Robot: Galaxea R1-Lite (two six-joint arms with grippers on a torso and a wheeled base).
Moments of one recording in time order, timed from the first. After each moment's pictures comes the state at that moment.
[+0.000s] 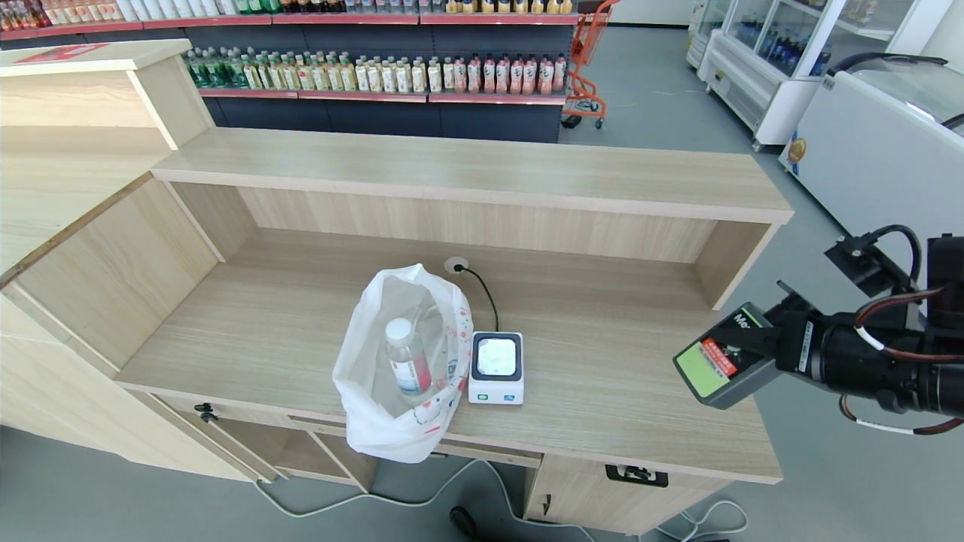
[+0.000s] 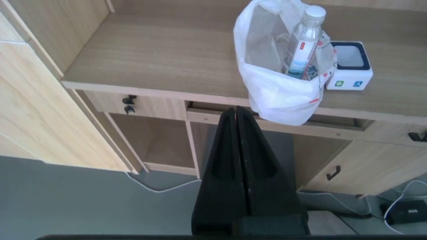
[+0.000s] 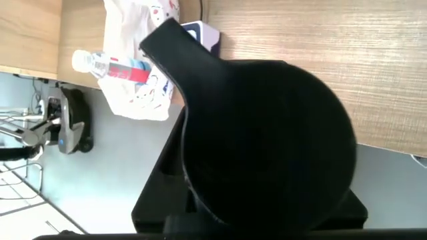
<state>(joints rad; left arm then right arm) 0.00 0.00 0.00 0.00 -0.03 0.01 0.16 1.43 -0.66 -0.33 0.32 0.39</state>
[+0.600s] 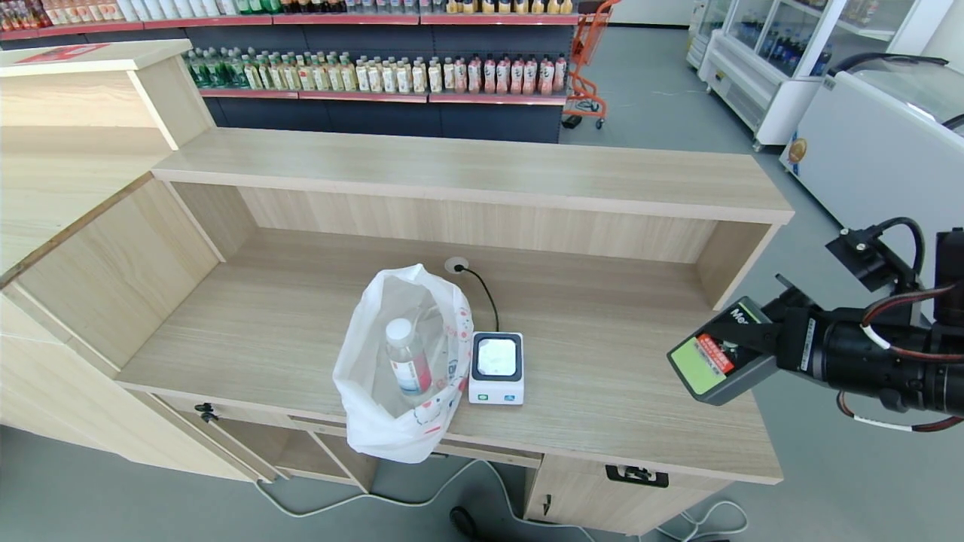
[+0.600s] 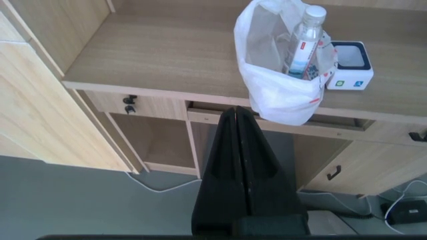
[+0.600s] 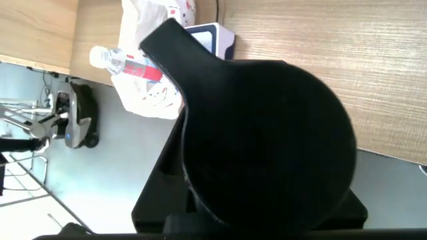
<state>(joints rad) 0.00 0.00 0.00 0.00 -0.03 0.01 0.19 1.41 -0.66 -0.35 0.33 0.39</state>
